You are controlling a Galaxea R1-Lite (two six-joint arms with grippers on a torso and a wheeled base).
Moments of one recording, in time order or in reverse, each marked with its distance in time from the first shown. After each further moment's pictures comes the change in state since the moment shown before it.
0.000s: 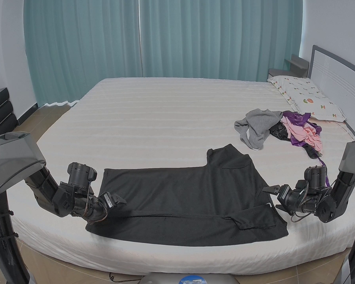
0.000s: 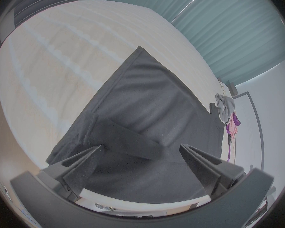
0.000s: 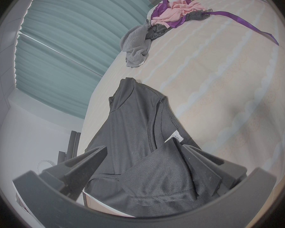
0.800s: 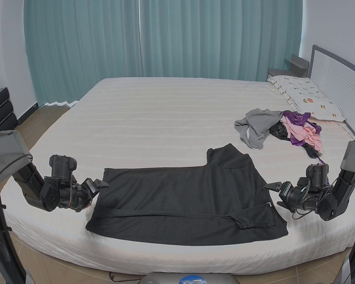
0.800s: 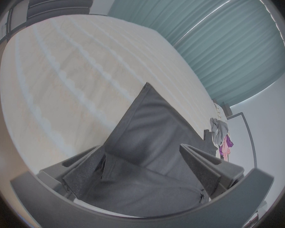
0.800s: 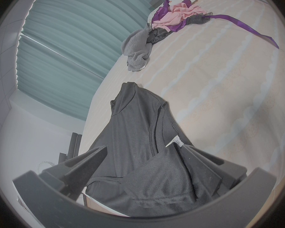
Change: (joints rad) left arm 0.140 -0.010 0.007 -0.157 -0.001 -0.012; right arm -0.015 -0.010 -0.015 0.000 0.001 0.001
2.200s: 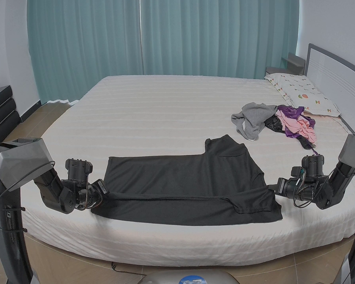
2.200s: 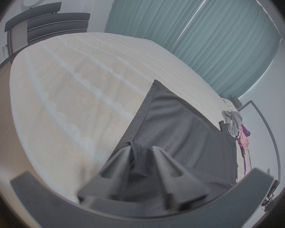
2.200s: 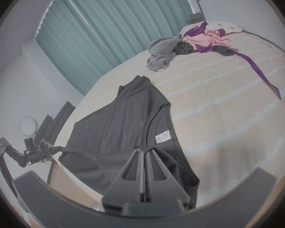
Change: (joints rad) left arm -0.054 0.166 -0.110 -0.104 0.205 0.110; right arm -0.006 0.024 -0.173 0.155 -0.016 -0.419
